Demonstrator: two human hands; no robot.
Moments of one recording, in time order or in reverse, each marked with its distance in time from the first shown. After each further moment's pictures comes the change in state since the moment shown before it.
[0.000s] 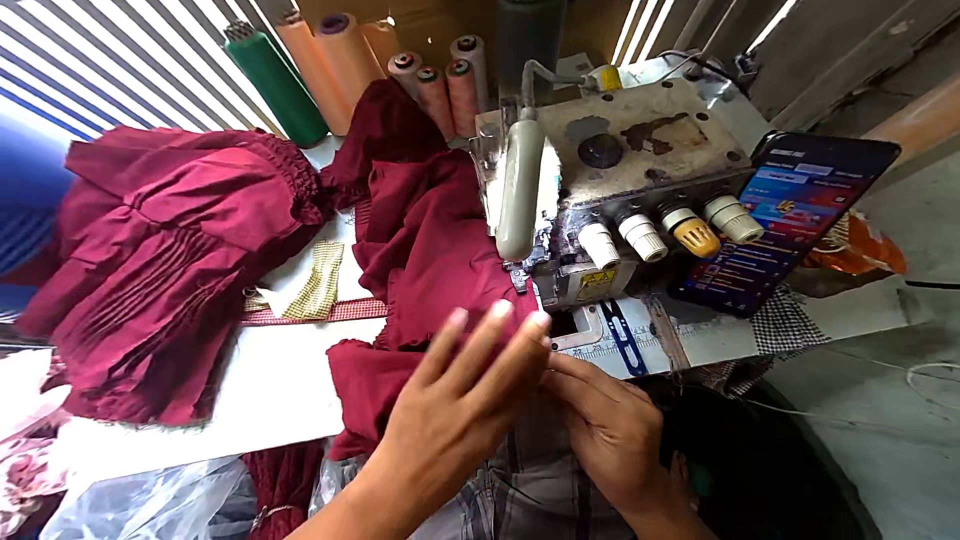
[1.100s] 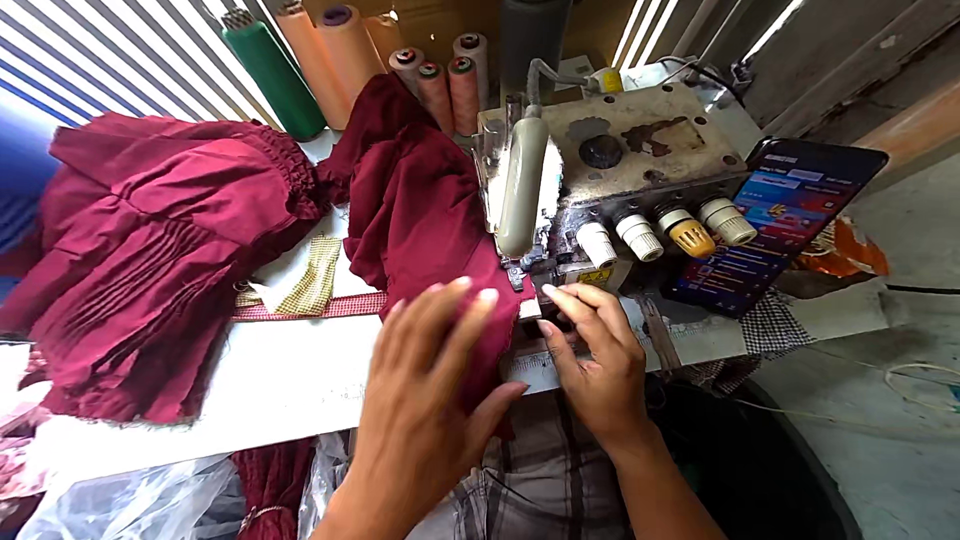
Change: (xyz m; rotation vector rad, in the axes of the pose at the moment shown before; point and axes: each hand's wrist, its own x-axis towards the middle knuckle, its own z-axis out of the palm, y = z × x) left_hand -0.004 -0.007 -0.007 -0.188 0.061 -0.356; right_hand 0.033 0.026 0.006 -0.129 0.079 0.124
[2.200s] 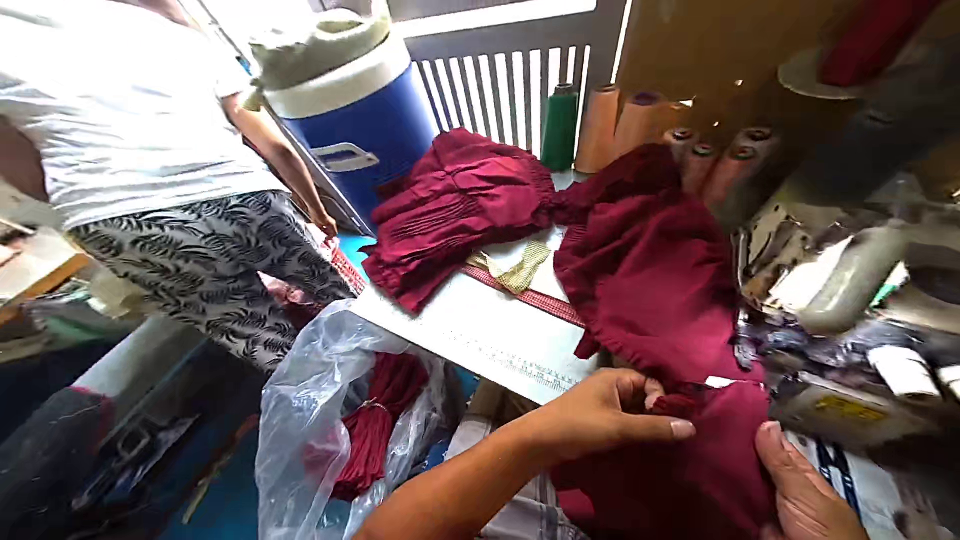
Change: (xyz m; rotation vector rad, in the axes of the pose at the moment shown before) left_hand -0.019 -0.013 0.015 -1.364 -0.192 -0.389; right_hand -0.003 -0.029 -0.014 0.987 -0.366 0.806
